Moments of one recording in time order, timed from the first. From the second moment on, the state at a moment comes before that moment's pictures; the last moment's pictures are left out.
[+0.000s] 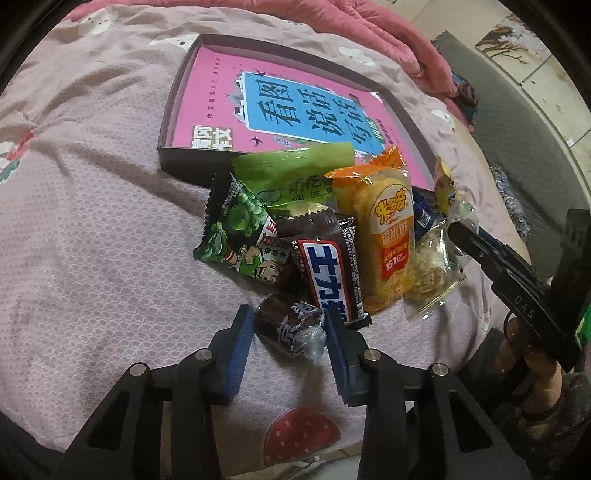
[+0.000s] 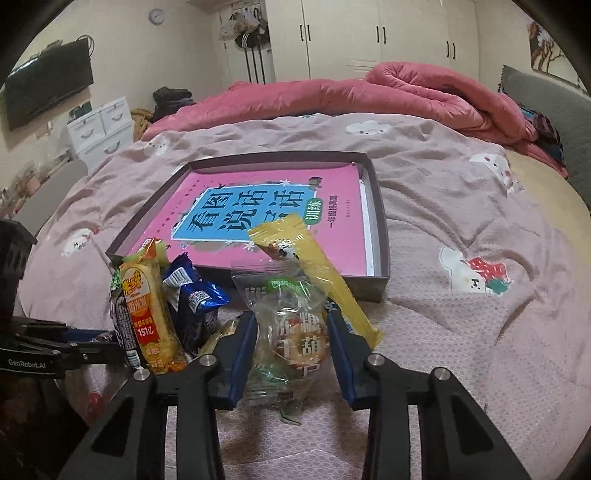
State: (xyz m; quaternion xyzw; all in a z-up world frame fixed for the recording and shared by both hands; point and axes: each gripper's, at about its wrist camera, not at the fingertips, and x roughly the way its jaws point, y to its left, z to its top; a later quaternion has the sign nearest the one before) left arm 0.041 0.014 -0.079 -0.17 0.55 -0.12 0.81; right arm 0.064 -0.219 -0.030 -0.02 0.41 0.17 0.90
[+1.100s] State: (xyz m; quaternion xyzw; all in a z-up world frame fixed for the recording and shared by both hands) left arm 0.019 0.035 -0.024 -0.16 0.48 -0.09 0.86; right arm 0.060 -0.229 0.006 0.00 0.35 0.17 0.92
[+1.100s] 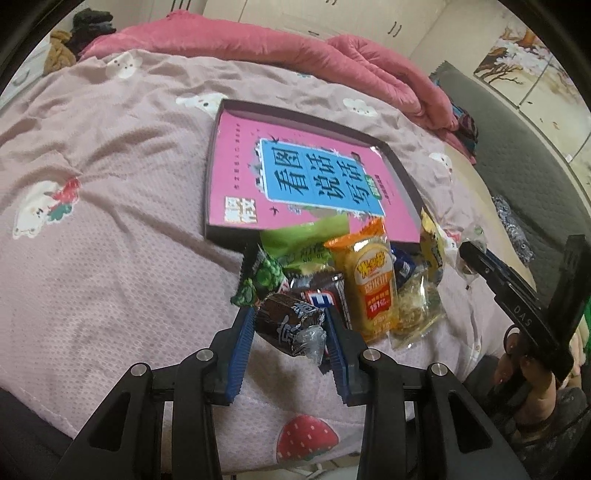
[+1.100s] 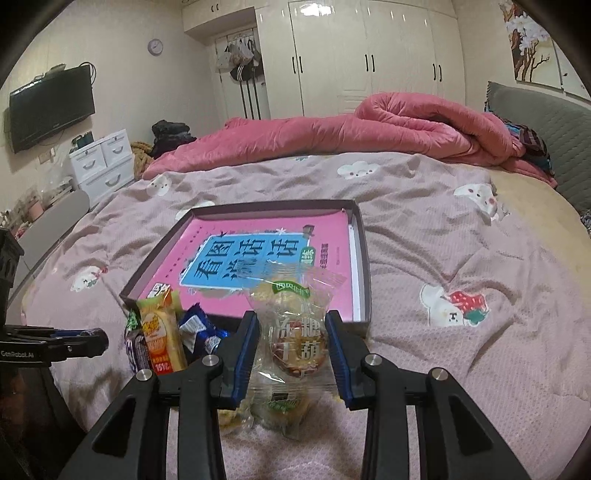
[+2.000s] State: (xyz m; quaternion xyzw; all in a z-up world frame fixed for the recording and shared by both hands) left arm 0.072 0.043 0.002 -0.16 0.43 -0.06 0.89; right arm 0.088 -0.242 0.030 0.03 0.31 0.13 0.94
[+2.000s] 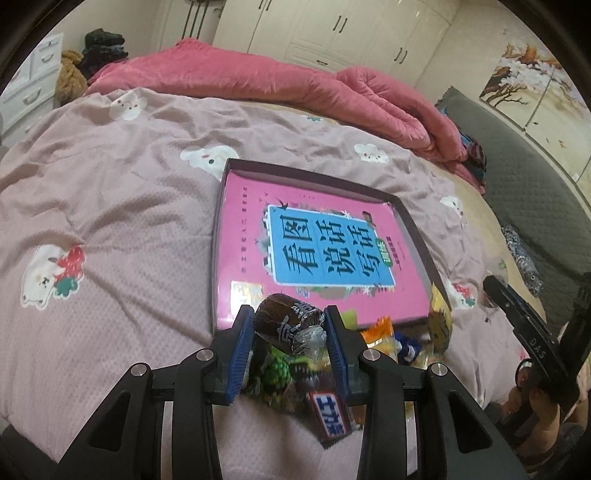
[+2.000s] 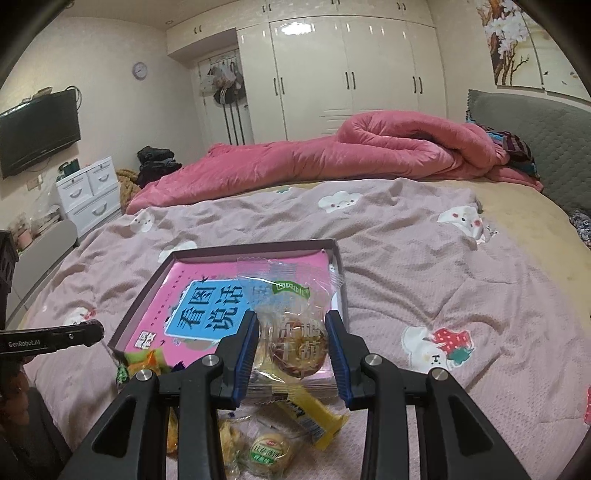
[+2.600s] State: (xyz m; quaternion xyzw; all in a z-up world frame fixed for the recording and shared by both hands) left arm 0.109 0.043 -0.009 -0.14 0.43 -0.04 0.89; right arm 0.126 -0.230 0.028 0.02 0.33 0.11 0.94
